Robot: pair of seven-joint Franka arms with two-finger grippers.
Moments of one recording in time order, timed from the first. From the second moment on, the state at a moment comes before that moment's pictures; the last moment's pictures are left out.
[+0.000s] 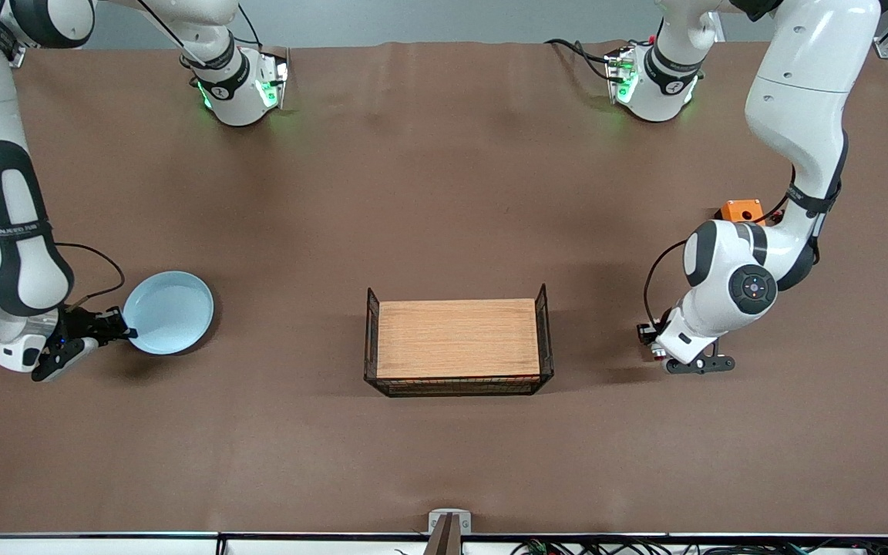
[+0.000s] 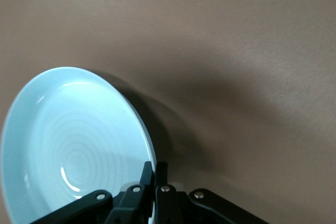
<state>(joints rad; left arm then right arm) -0.08 0.60 -0.08 -1.86 0.02 2.47 -0.20 -0.30 0.64 -0.01 -1.67 0.29 2.08 -0.97</state>
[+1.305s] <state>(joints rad) -0.07 0.35 -0.07 -1.59 -0.04 1.89 -0.27 -0.13 0.26 0.03 -1.62 0.45 1.51 -0.05</state>
